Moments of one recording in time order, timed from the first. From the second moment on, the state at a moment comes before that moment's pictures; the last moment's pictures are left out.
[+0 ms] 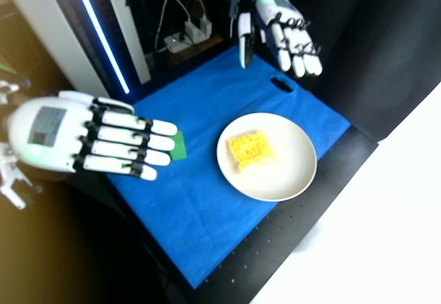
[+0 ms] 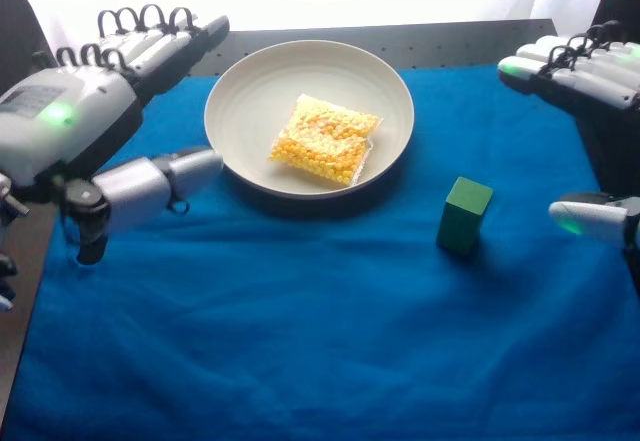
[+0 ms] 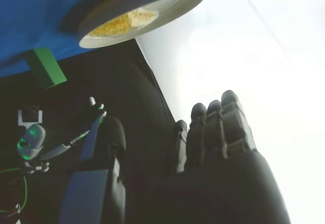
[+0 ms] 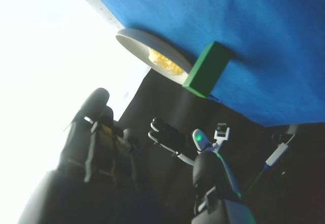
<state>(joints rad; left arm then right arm) 0.90 -0.92 0.96 -0.32 -0.98 1.23 -1.00 -0.83 1.01 -0.06 0.94 -0.67</state>
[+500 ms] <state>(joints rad) 0.61 -1.17 1.25 -0.22 -0.49 1.23 -1.00 -0.84 1.02 -0.05 0.94 -0.67</state>
